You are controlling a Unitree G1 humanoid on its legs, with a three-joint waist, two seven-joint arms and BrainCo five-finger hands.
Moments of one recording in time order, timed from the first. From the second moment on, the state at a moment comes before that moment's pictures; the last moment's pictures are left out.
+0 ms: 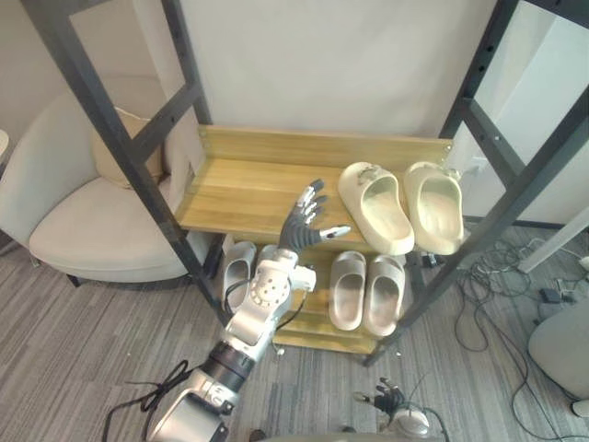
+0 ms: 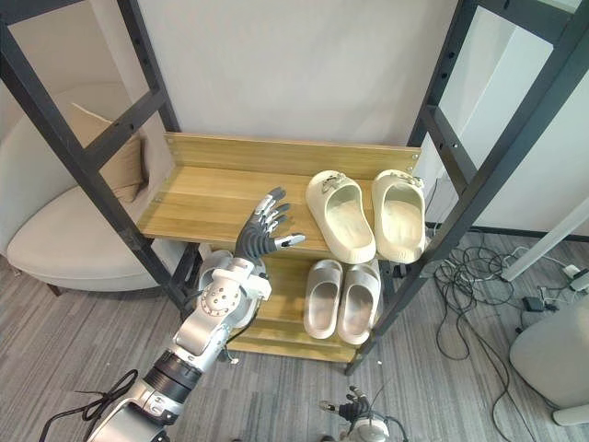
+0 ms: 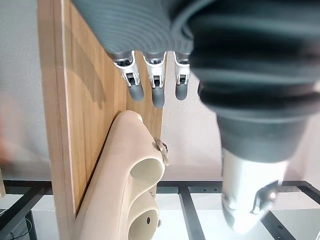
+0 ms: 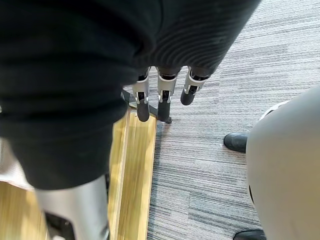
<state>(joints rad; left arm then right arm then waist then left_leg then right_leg) -0.37 0.06 -0.41 0.18 -0.24 -0.10 0.17 0.04 -0.06 0.03 1.00 0.04 -0.03 -0.10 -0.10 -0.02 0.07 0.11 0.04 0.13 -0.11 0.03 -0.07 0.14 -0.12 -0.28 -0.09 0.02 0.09</state>
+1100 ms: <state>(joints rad) -0.59 0.01 -0.49 0.45 -0.28 -0.10 0.22 0.04 -0.04 -0.04 1.00 0.04 -0.02 -0.10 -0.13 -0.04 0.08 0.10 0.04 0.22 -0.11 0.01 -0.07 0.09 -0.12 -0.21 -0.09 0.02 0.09</state>
